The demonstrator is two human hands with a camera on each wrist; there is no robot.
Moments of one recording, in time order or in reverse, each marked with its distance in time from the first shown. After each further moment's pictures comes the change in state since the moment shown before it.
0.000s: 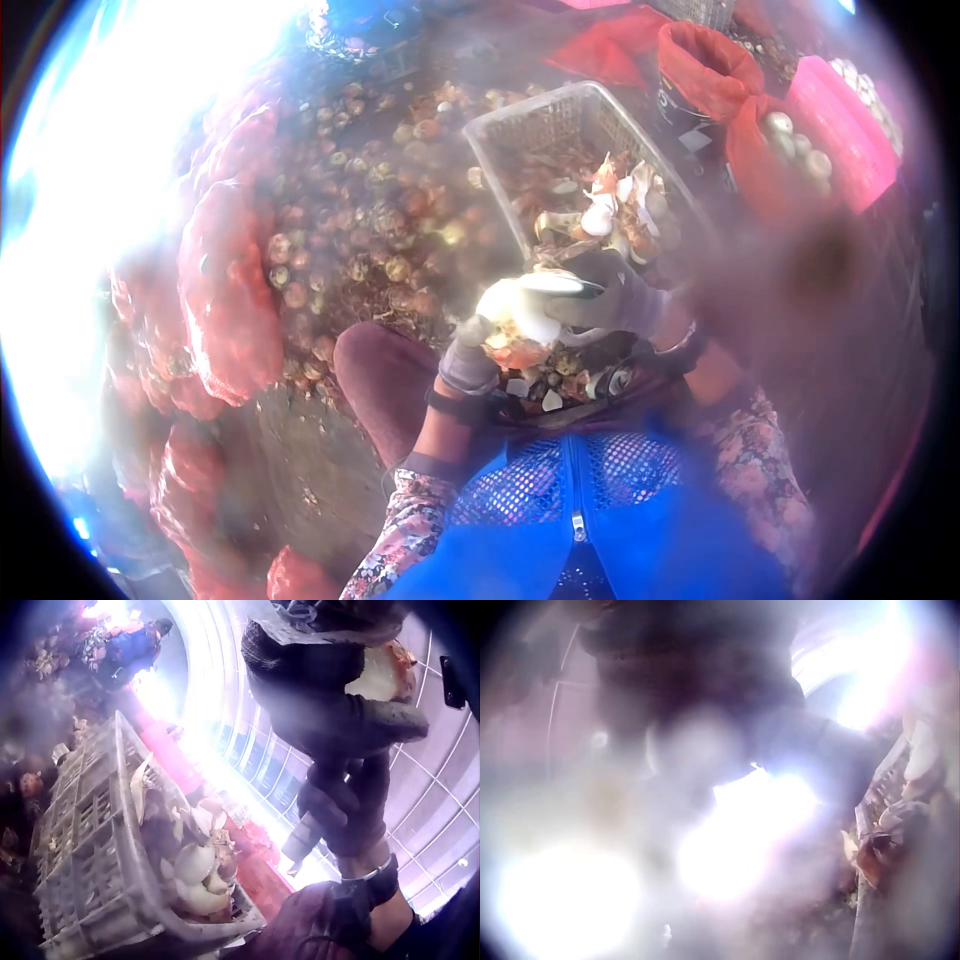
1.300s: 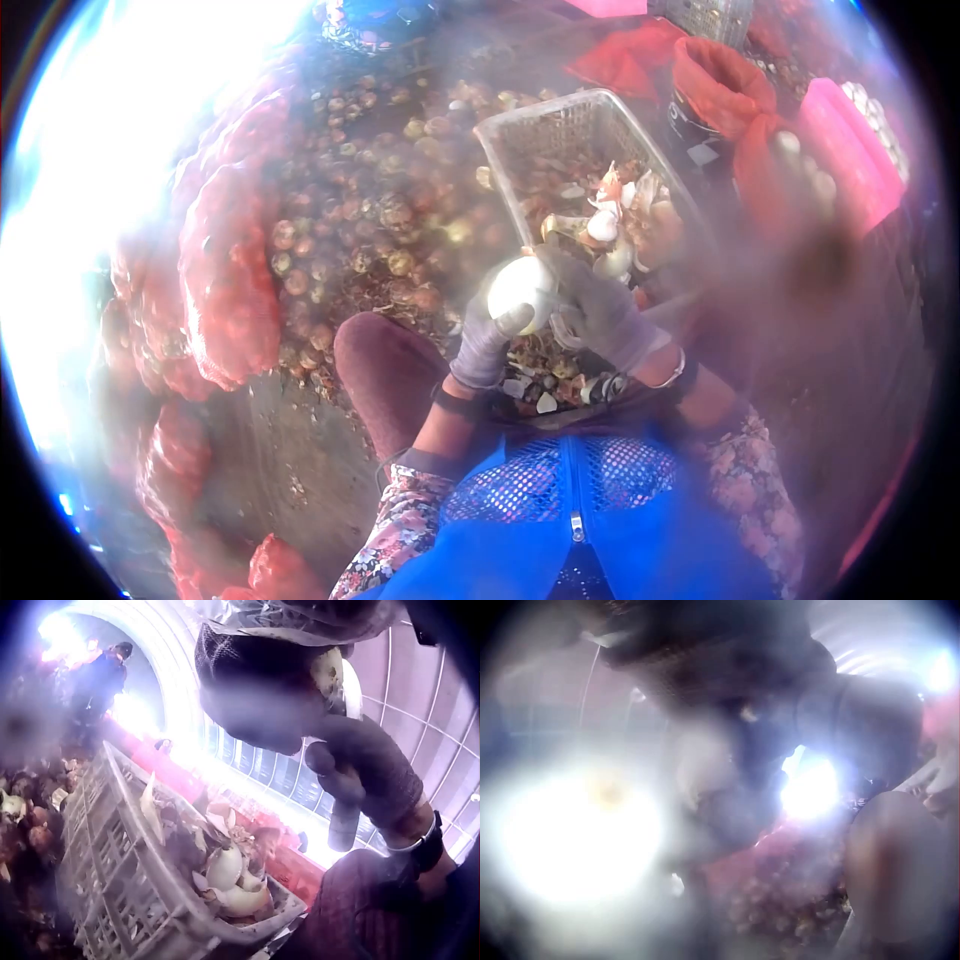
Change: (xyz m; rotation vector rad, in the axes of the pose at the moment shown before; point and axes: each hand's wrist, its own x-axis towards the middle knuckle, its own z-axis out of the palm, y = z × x) left_hand 0.012 0.001 0.014 0.350 0.163 0.197; right_hand -0.016 -0.003 0.036 -0.361 0.103 0.252
